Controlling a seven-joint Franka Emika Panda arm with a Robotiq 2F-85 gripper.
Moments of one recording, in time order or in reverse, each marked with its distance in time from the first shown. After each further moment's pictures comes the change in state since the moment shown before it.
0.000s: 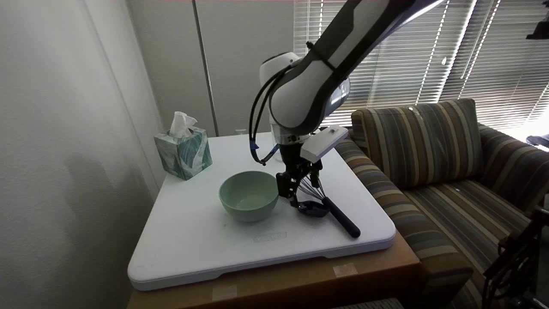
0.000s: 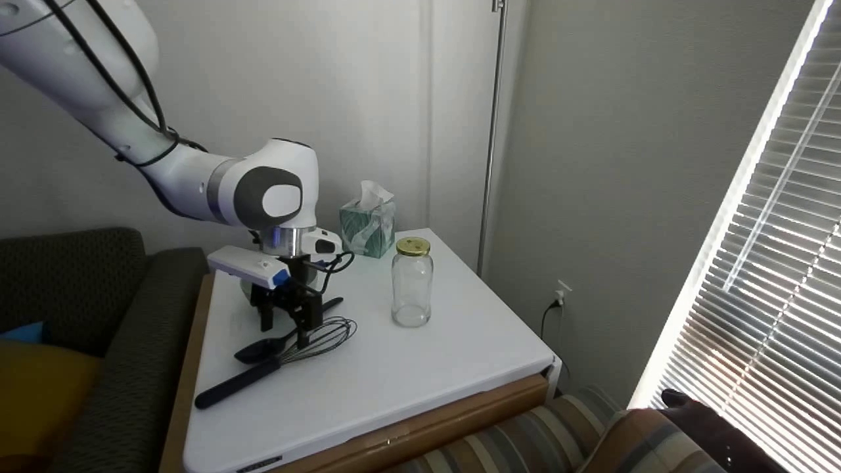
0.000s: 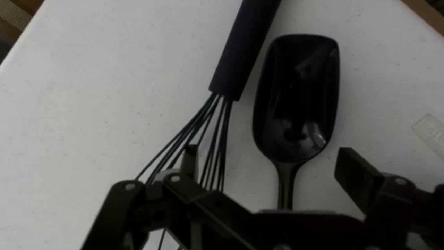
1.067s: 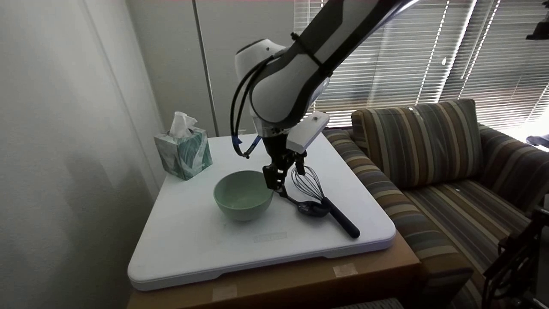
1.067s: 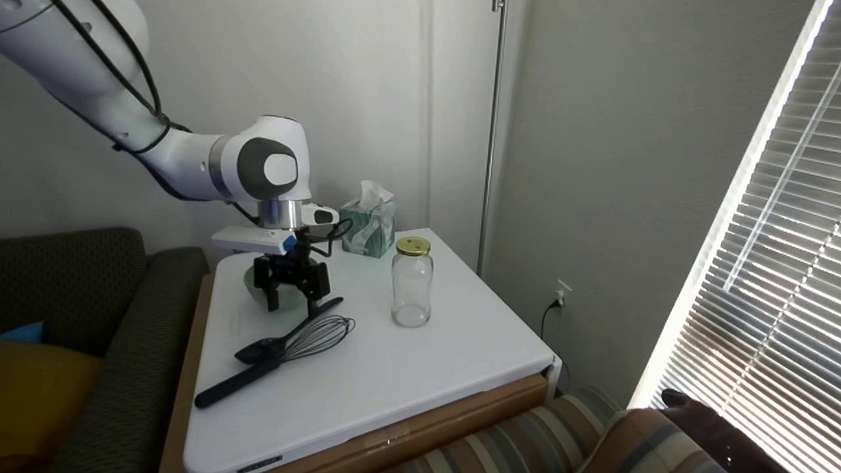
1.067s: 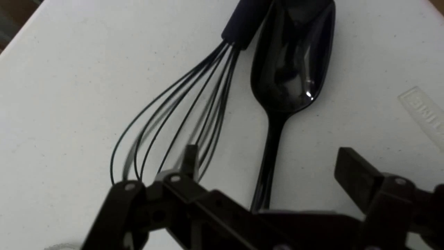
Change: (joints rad) arm 0.056 0.025 -0.013 0.135 -0.113 -0.096 -0.012
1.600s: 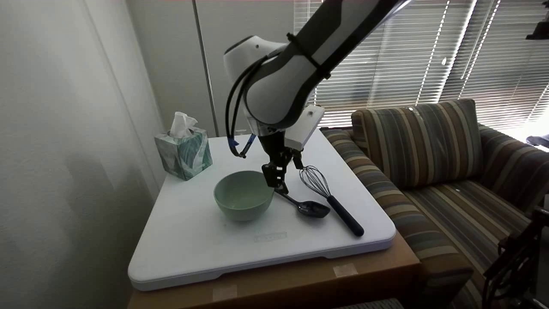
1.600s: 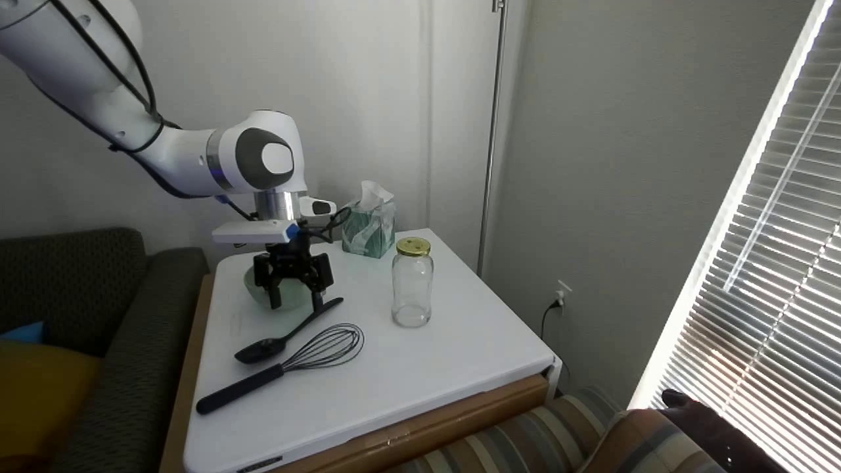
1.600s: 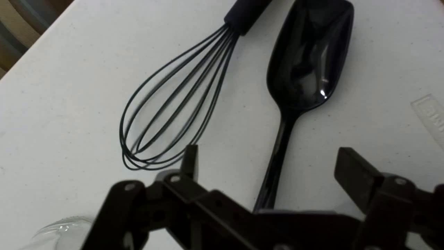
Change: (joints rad) arm 0.027 0.007 -0.014 0.040 -0.071 -0.054 -0.013
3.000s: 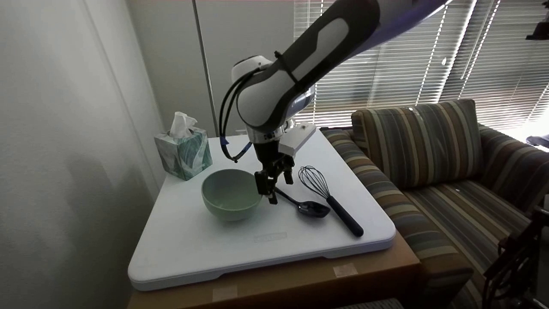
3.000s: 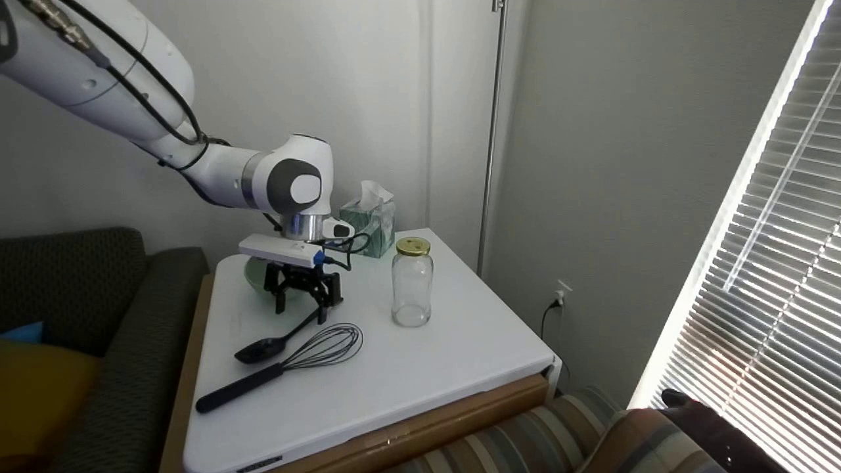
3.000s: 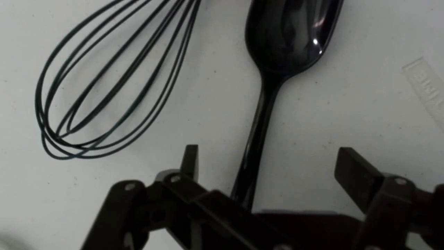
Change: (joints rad) arm -0.082 0.182 0.068 0.229 0.144 -0.047 -0.163
